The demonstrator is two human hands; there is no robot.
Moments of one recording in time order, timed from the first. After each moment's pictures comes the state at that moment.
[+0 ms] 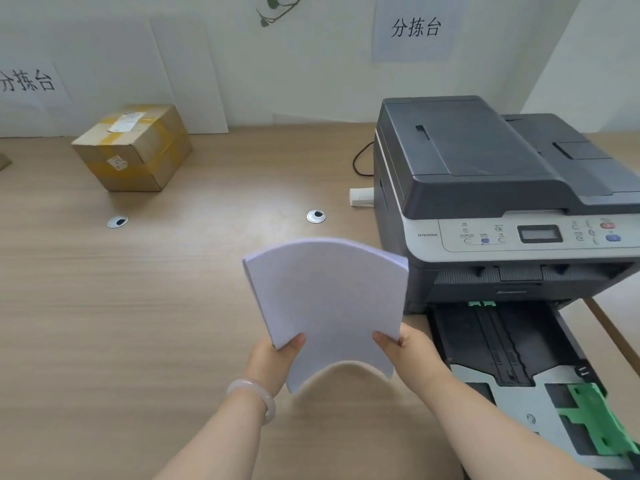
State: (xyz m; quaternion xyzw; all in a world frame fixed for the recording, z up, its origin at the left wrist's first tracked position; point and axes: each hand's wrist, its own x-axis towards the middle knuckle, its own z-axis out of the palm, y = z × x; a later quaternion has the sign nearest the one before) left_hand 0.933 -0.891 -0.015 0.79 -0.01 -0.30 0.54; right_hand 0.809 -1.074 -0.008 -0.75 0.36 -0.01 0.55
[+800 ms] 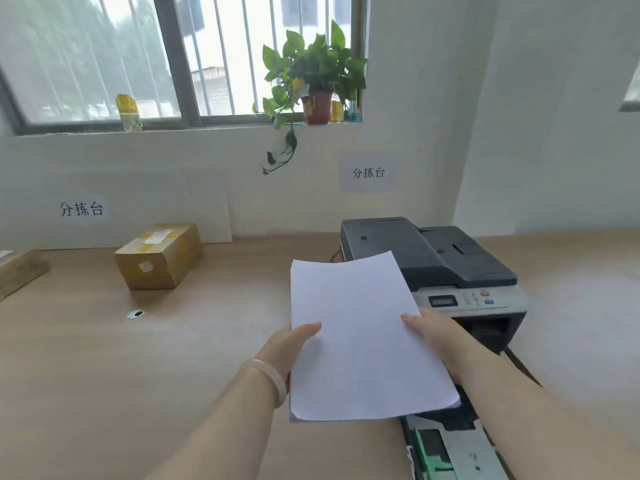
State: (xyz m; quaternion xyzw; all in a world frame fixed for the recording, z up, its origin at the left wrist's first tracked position) left_hand 0.857 -0.908 0.172 0.65 -0.10 -0.39 0.65; right_hand 0.708 -1.108 0.188 -0.64 0.34 -0.10 0.68
